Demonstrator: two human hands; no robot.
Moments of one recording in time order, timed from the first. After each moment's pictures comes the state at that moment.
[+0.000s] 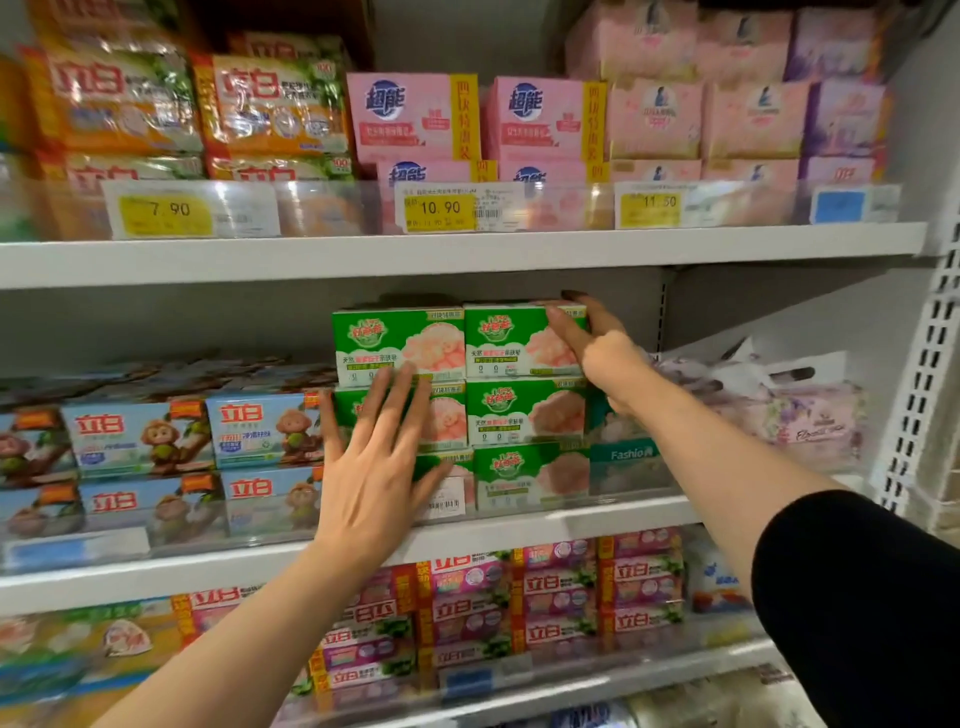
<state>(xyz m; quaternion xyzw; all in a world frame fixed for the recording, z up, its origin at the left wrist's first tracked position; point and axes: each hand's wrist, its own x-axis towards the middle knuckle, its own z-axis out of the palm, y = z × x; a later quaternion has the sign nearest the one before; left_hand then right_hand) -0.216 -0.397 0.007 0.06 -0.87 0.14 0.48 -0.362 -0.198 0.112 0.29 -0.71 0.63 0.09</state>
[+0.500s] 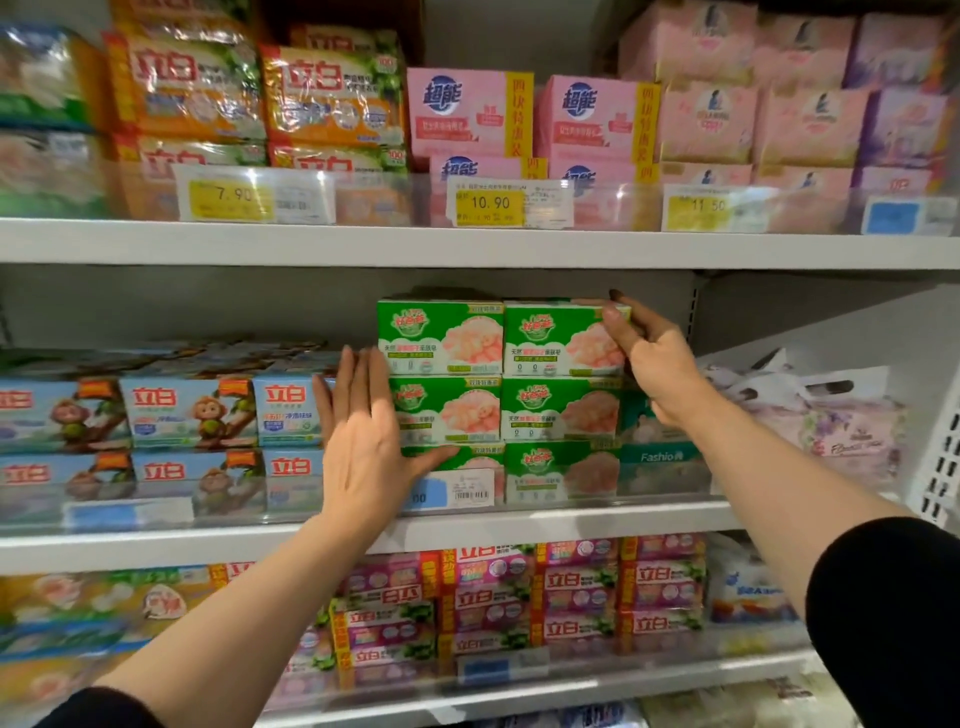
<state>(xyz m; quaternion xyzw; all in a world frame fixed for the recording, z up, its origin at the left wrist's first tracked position) -0.207 -0.419 0.021 0.15 -0.86 -0.02 0.49 -0.362 -0.191 0.106 0.27 -0.67 0.69 0.10</state>
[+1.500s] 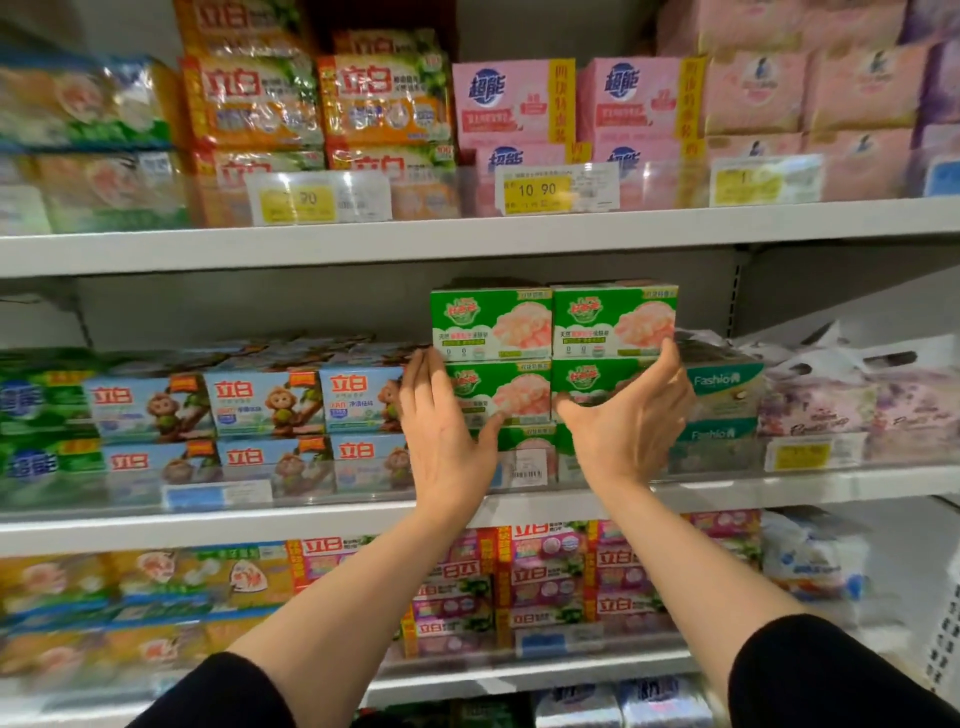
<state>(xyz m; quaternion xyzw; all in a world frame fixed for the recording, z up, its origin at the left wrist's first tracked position) -0.201 -0.388 0.018 0.12 -0.81 -0.19 0.54 -0.285 -0.263 0.025 0.07 -0.78 0.45 0.43</state>
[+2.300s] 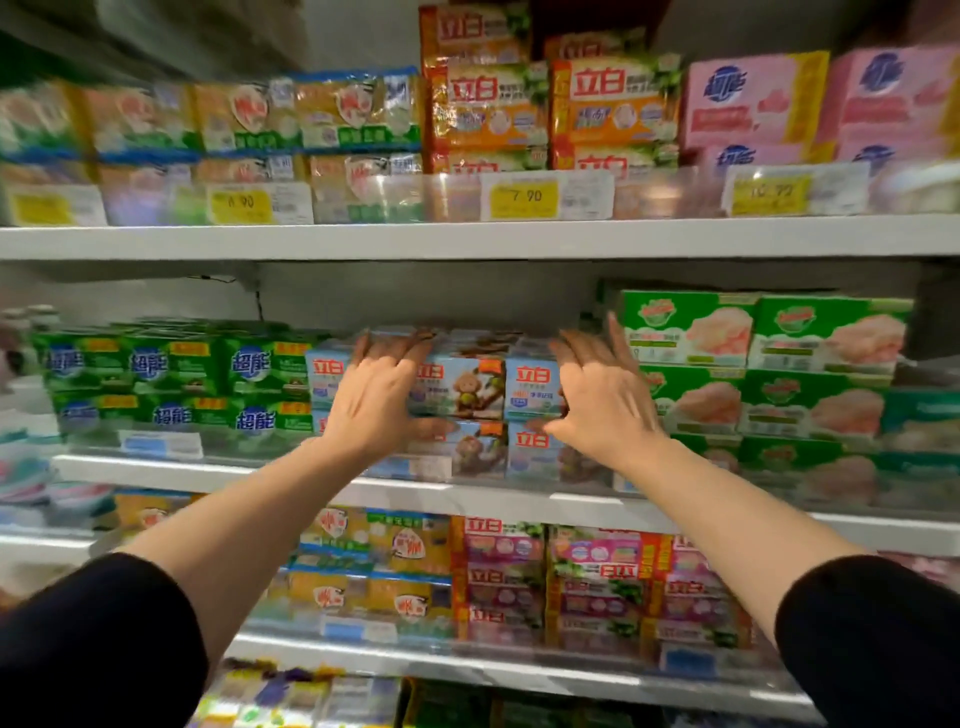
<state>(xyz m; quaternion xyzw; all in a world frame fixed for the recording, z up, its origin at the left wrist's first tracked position) -0.060 -0.593 0.066 0.15 -0.91 0.12 0.36 -0.206 -0.395 0.070 0.44 -0.79 0.05 0.42</state>
